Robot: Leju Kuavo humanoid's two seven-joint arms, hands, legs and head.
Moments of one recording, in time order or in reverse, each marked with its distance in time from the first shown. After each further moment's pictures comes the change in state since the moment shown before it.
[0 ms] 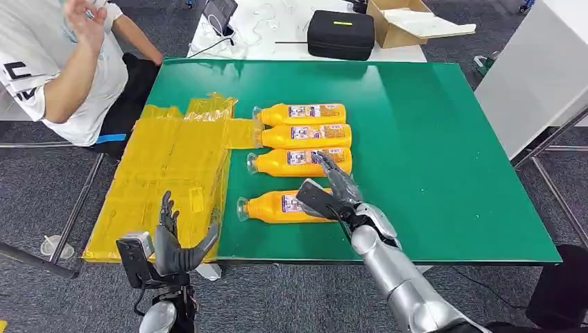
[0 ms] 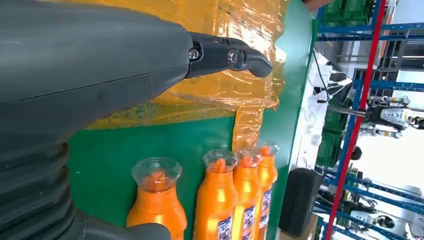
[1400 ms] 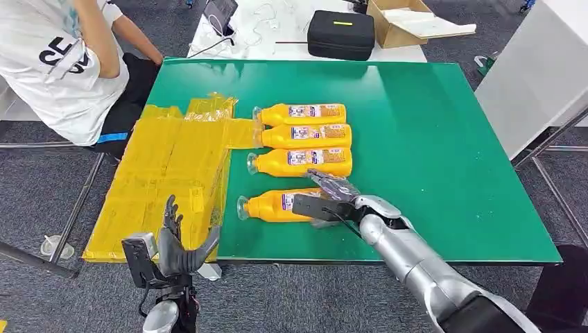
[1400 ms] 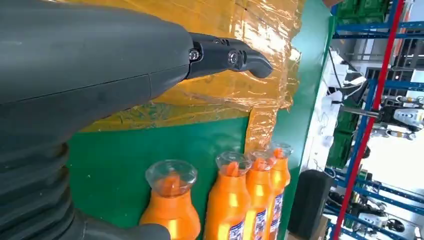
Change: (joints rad) left arm -0.024 -0.011 0.042 0.091 0.011 -0.038 -0.029; right arm -0.138 -0.147 0.322 0.069 -0.070 0.256 0.113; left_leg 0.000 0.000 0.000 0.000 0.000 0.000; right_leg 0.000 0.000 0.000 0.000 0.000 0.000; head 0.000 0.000
